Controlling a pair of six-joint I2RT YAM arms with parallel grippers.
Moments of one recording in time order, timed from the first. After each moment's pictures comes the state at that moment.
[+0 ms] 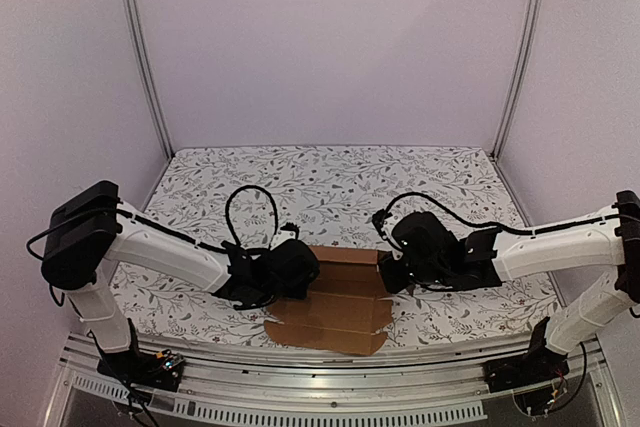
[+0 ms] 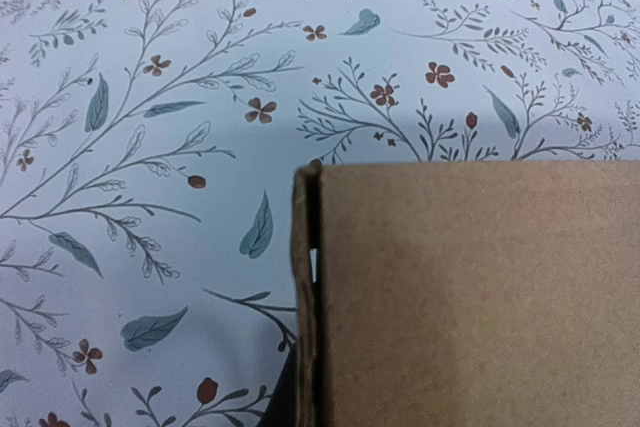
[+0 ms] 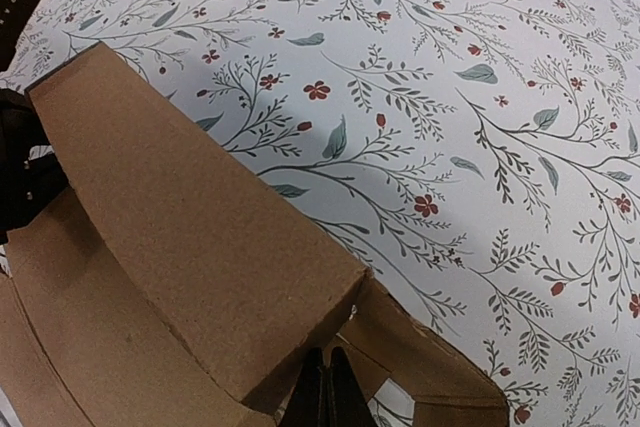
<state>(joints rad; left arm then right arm) -1.14 1.77 0.88 -0.11 -0.56 -0.82 1.04 1.45 0.77 -0.14 0.30 0.40</state>
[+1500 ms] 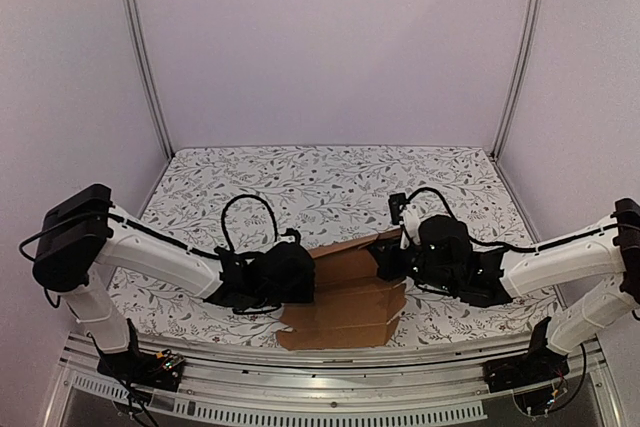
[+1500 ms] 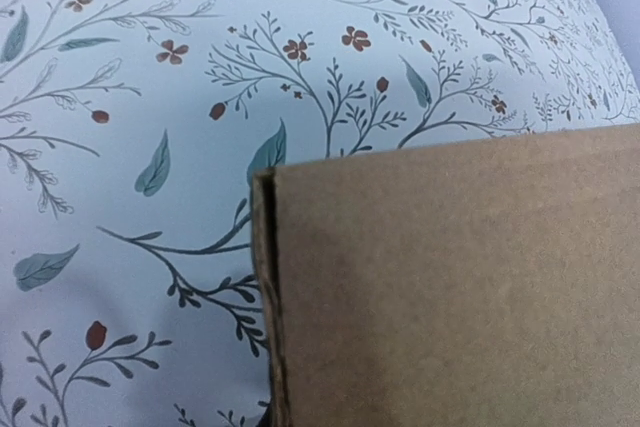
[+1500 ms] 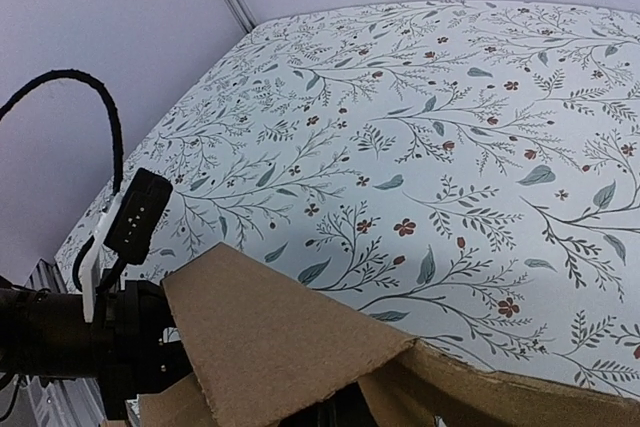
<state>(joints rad) -1.16 1.73 0.82 0.02 -0.41 -0.96 1.04 1.42 0.59 0.47 0.27 0.57</state>
